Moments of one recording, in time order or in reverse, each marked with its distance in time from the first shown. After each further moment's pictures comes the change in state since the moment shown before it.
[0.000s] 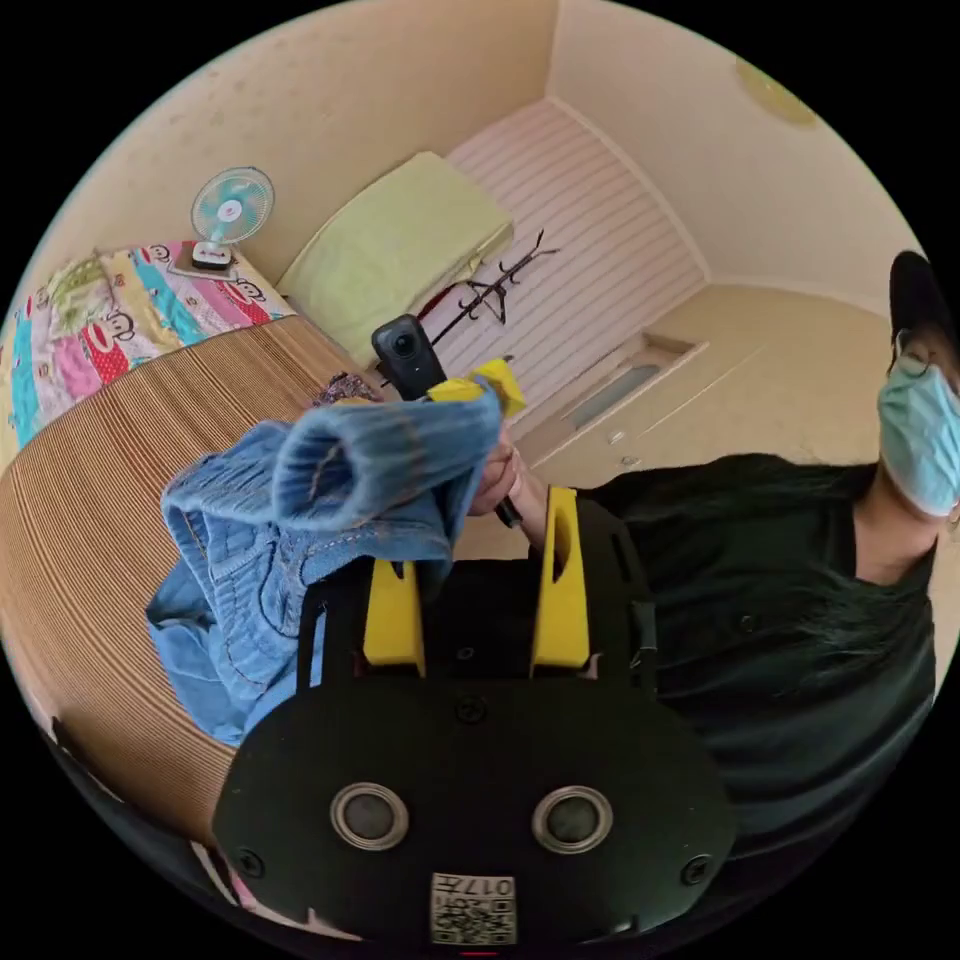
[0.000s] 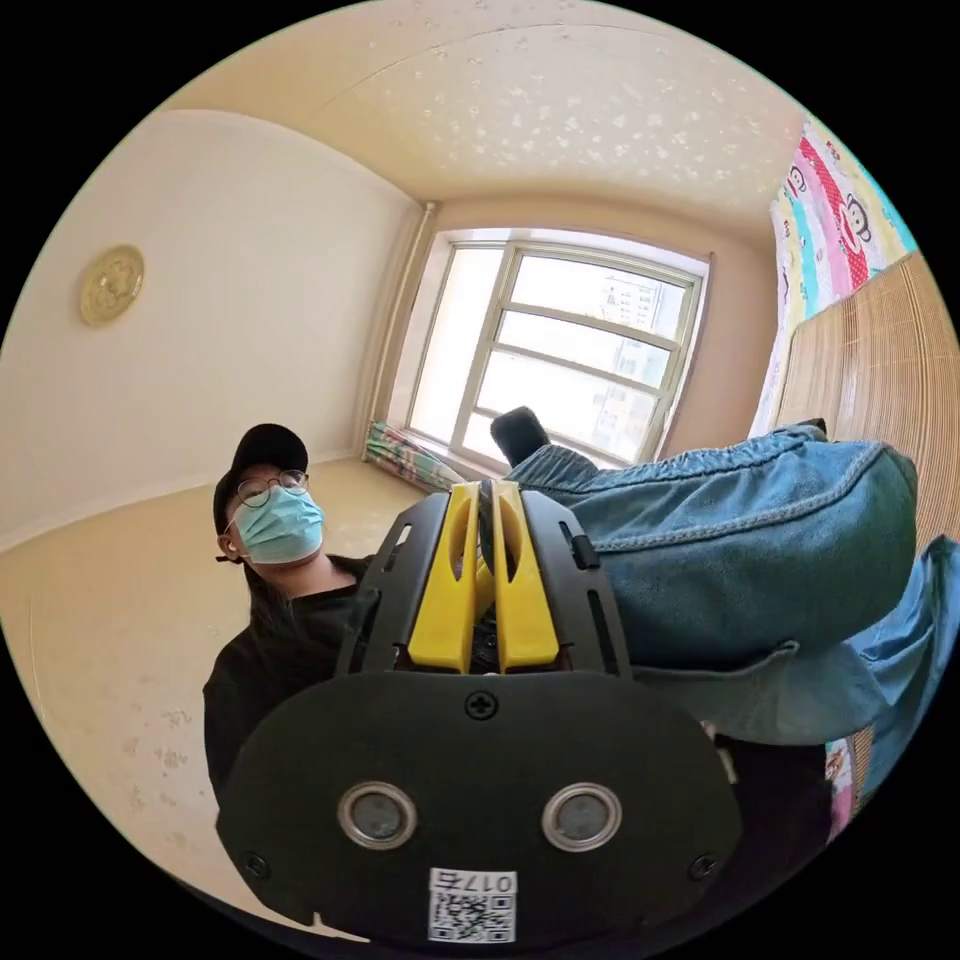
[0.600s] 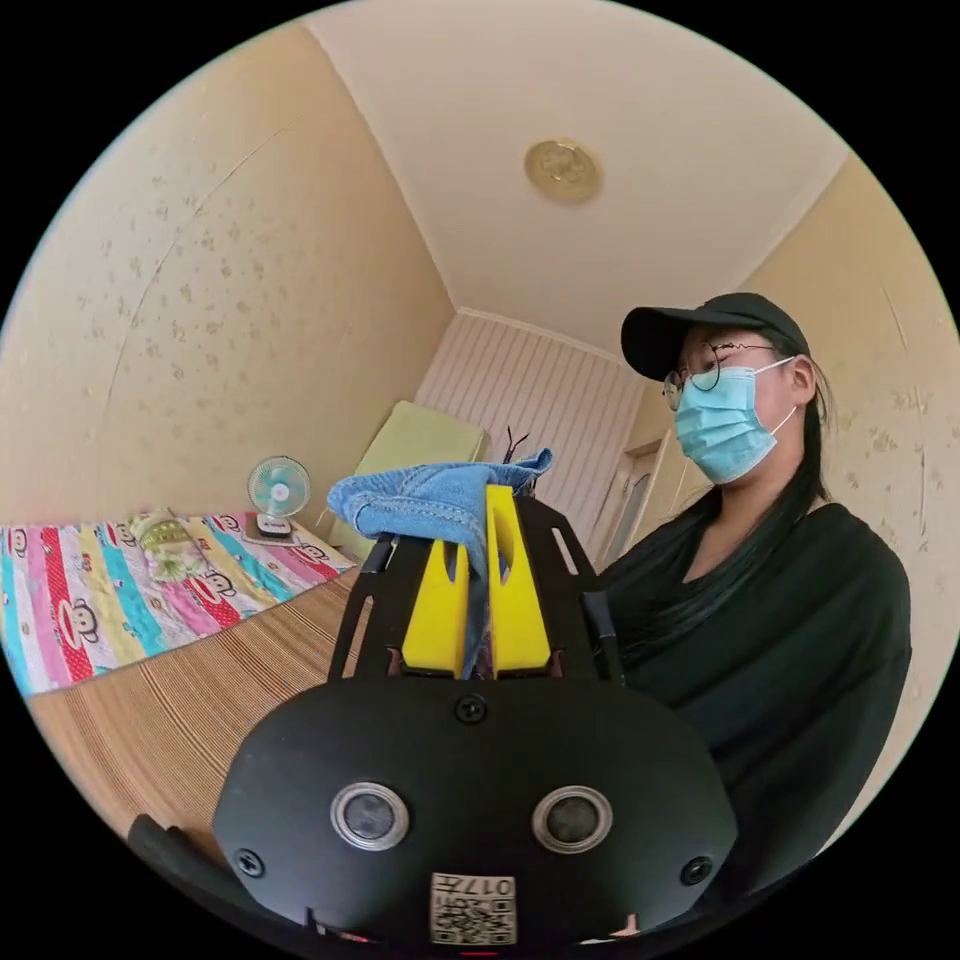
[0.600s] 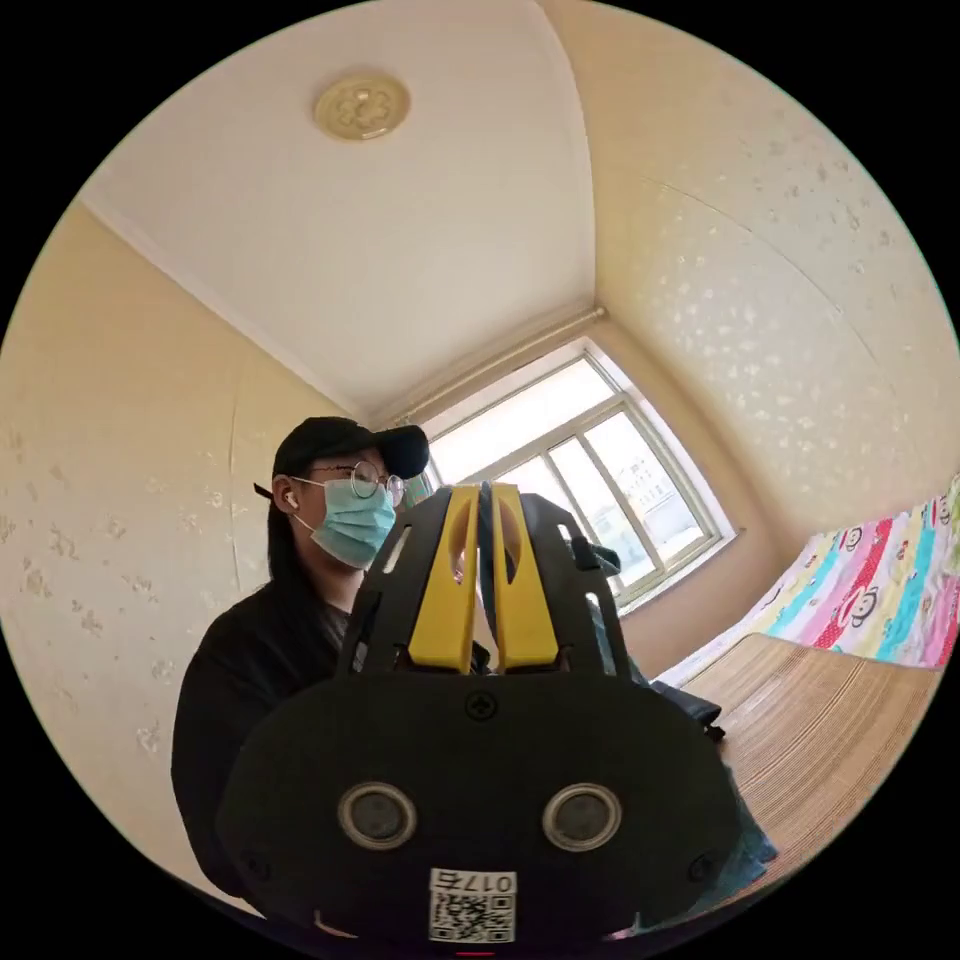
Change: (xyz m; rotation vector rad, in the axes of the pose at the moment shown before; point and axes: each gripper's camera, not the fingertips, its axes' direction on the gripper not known) left arm 0.176 -0.039 -0.279 0.551 -0.266 0.448; right arm -0.285 -0.095 -0.080 0.218 0.343 -0.728
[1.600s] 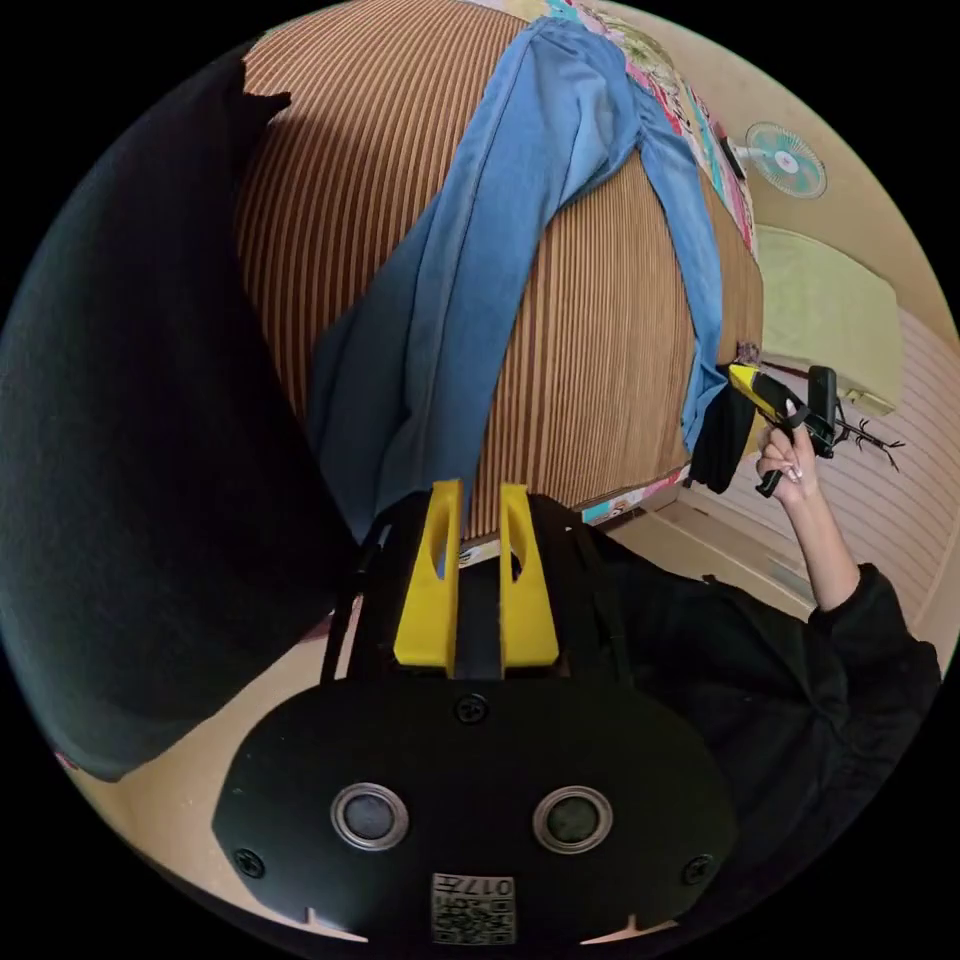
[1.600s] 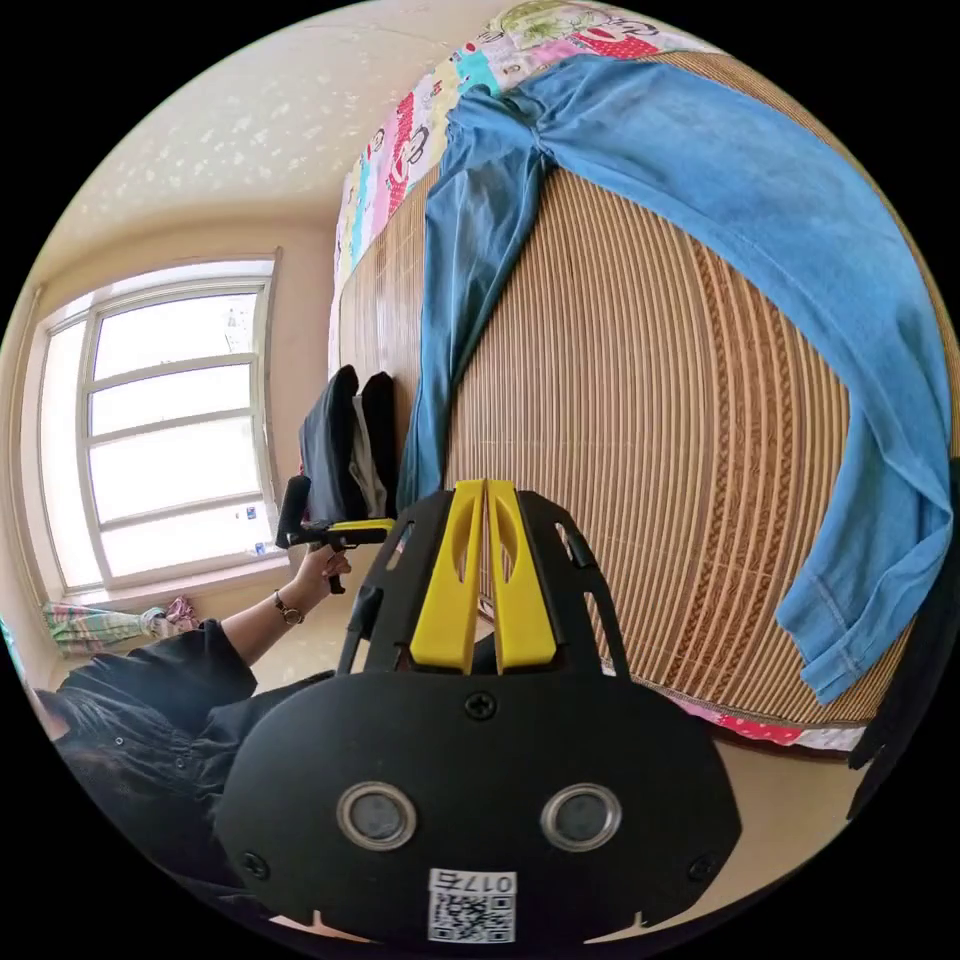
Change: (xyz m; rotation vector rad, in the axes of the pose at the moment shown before) left arm -0.452 0.342 -0.107 -1.067 -0.533 -1.156; right arm 0.532 0.335 -0.007 -0.706 0.719 1.150
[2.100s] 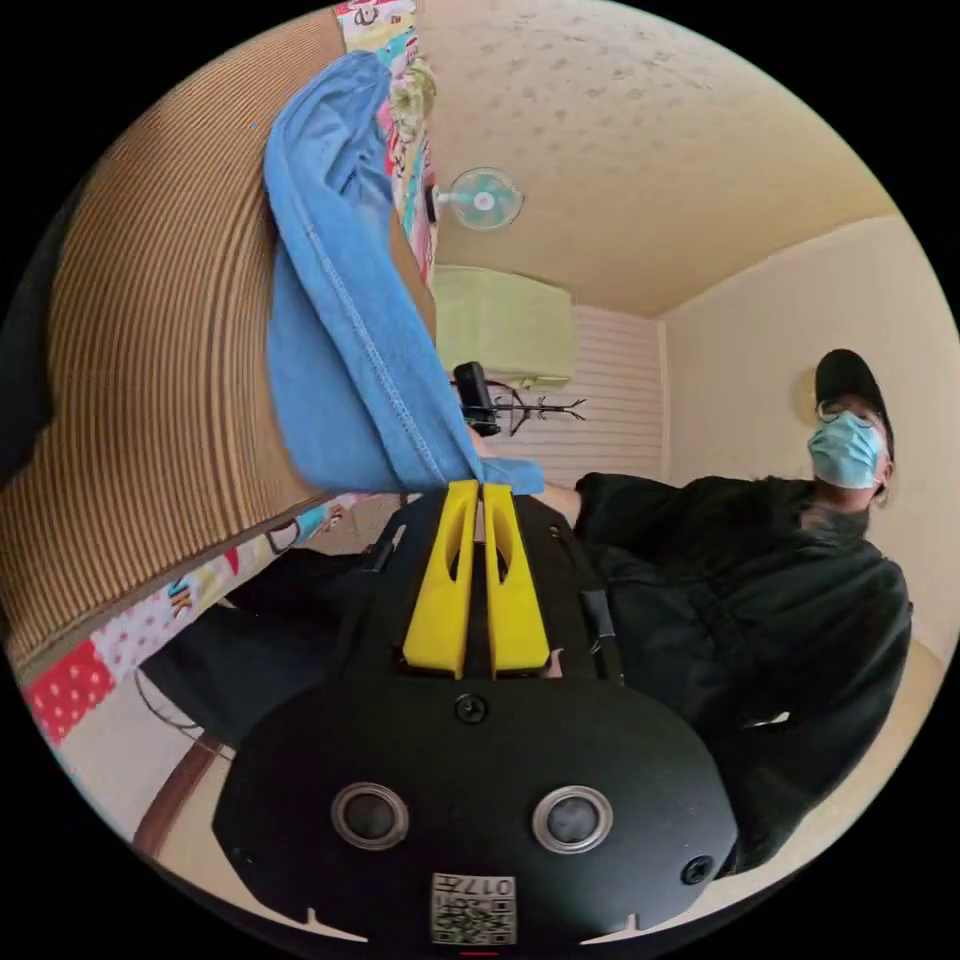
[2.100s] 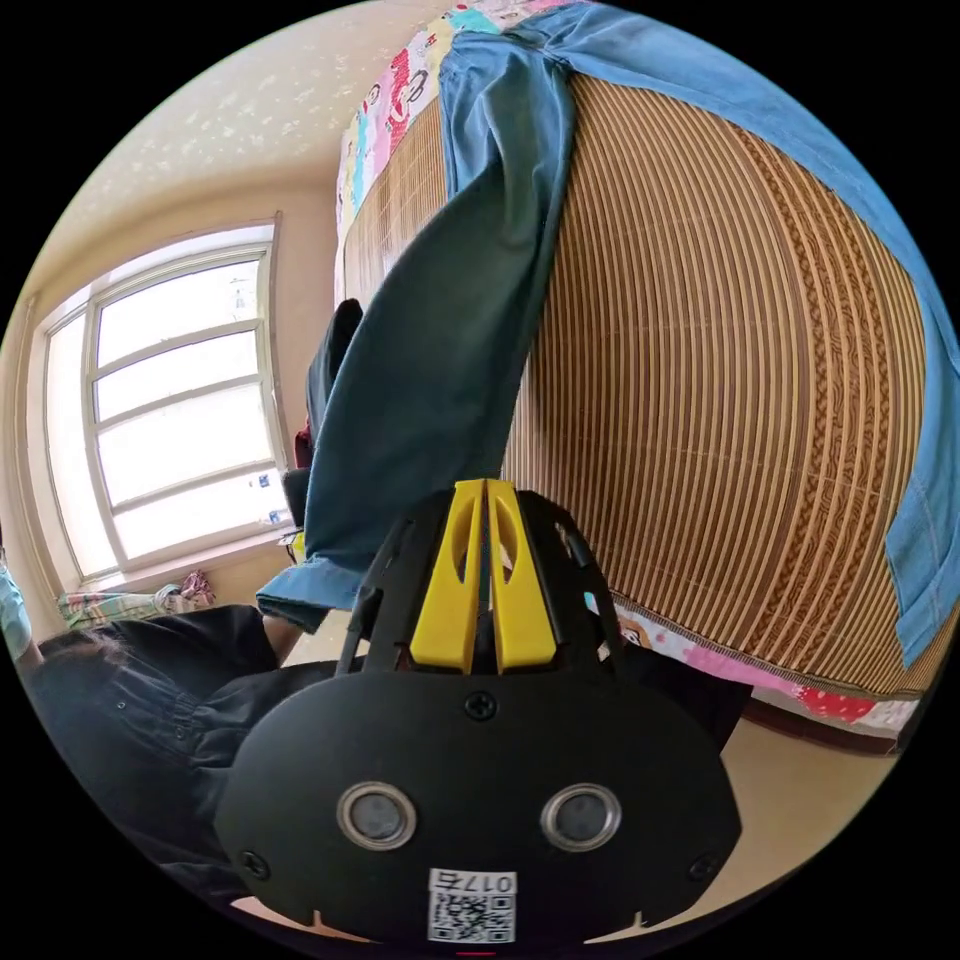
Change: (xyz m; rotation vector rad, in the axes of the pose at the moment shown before) left arm -0.066 0.099 -0.170 0.224 0.885 0.322; right arm 0.025 -0.033 -0.080 -0.065 -0.020 0.003
